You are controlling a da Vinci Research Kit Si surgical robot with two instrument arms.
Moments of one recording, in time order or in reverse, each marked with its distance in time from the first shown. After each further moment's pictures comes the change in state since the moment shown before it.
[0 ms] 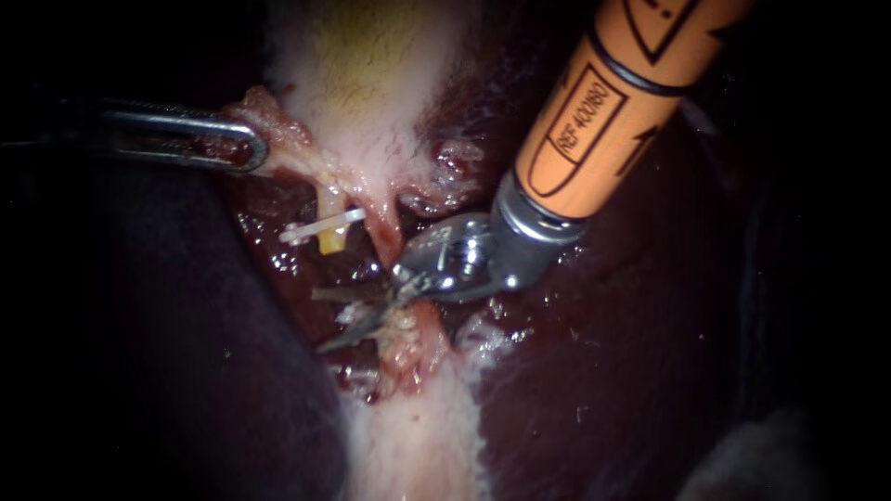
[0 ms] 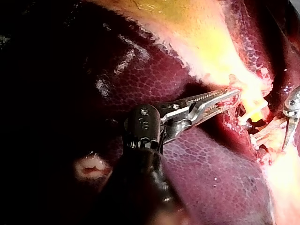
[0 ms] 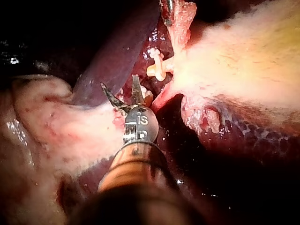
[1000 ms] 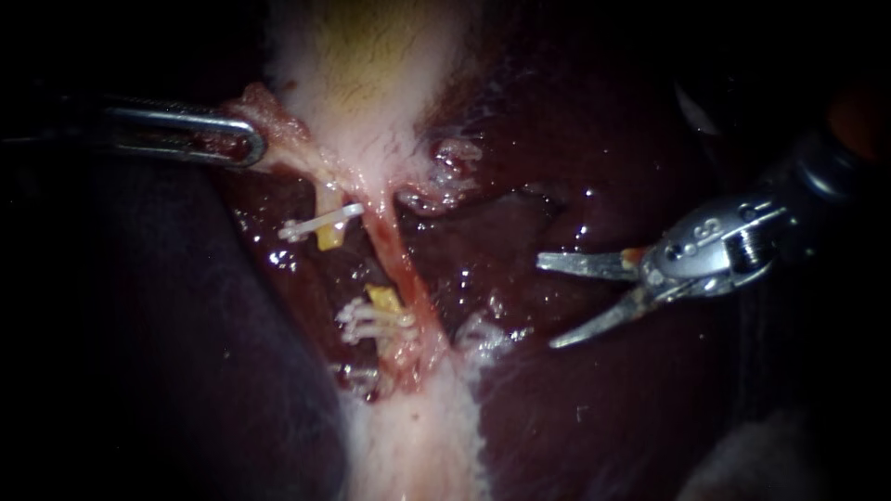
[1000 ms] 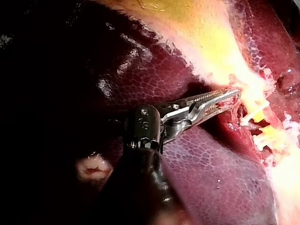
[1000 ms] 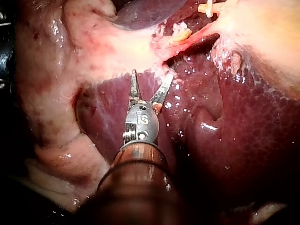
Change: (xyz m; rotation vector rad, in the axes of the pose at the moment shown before) right arm -0.003 -0.005 -0.018 -0.328 0.005 -0.205; left arm 0.000 -0.001 0.000 0.008 0.003 0.001
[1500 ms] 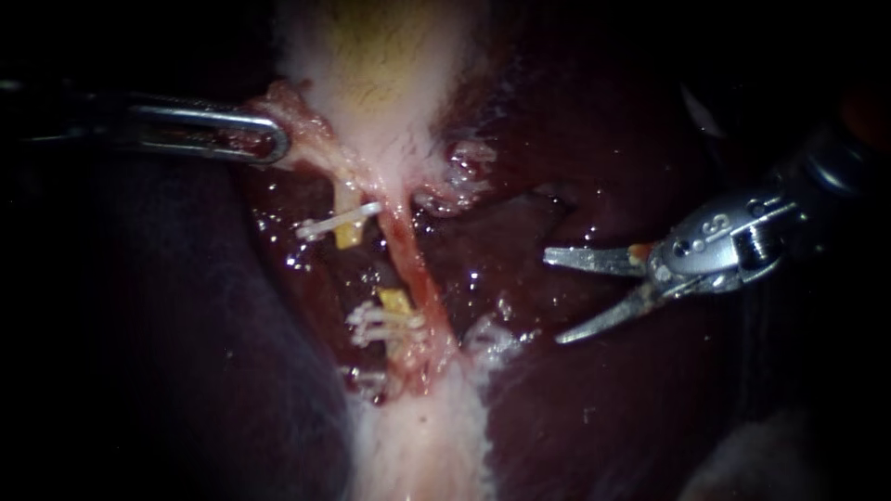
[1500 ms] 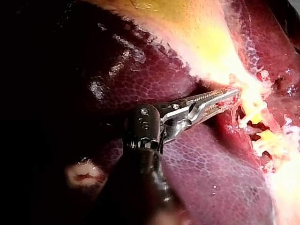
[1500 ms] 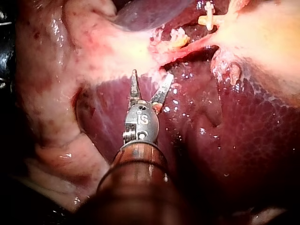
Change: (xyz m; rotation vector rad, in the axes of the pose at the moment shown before) right arm 0.000 0.000 0.000 0.002 0.000 -0.001; left arm -0.001 -0.002 0.004 0.023 0.013 0.023
